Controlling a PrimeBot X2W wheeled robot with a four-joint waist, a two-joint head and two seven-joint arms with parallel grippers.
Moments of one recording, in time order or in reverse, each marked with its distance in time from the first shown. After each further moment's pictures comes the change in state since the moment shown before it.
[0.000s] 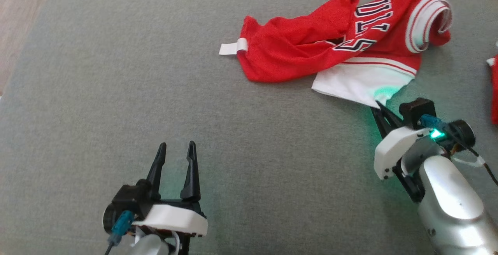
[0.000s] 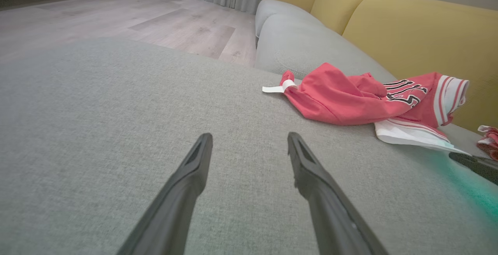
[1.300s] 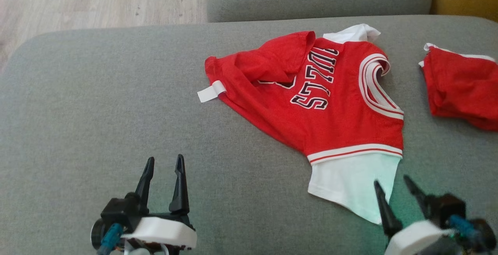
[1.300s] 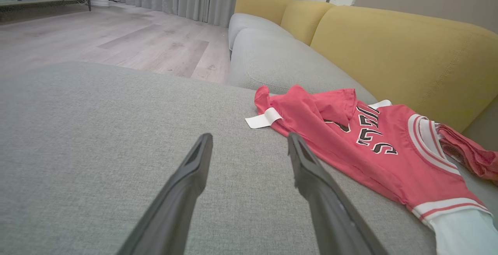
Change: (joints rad) left arm 0.066 0.047 0.013 -0.039 -0.017 0.023 0.011; right arm 0.623 0.154 -0.227 -0.588 -0.058 0.000 0.038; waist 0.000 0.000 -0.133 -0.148
